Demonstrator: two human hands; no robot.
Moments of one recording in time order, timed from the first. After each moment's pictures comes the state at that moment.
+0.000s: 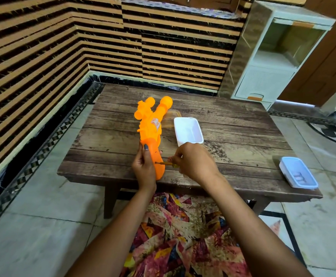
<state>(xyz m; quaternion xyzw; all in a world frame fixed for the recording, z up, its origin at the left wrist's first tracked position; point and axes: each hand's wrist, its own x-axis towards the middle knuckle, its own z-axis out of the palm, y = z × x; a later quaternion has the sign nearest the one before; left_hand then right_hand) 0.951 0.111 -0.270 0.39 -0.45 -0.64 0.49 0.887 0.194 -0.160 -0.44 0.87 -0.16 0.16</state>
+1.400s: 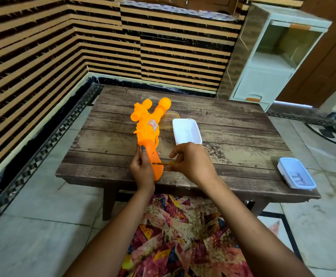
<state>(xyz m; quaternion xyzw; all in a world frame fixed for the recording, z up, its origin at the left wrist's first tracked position) 0.950 0.109 -0.271 0.40 -0.43 -0.65 0.48 0.885 0.197 -0.168 -0.43 0.85 -0.25 0.15</state>
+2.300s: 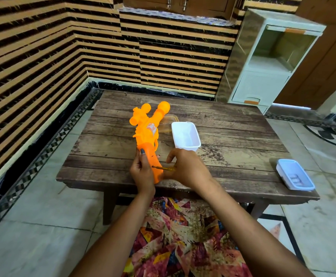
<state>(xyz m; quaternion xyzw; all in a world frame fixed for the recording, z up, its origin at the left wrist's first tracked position) 0.950 0.110 -0.272 0.41 -0.43 -0.64 0.49 0.895 0.194 -0.163 -0.45 0.85 -0.21 0.19</state>
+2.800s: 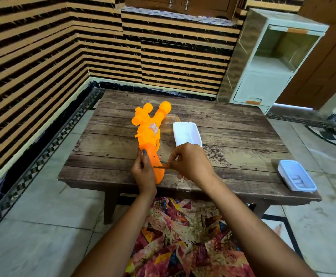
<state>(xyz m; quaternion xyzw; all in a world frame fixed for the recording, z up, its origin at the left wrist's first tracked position) 0.951 0.112 -0.269 0.40 -0.44 -0.63 0.50 0.886 0.192 -0.161 -0.43 0.85 -0.25 0.18</state>
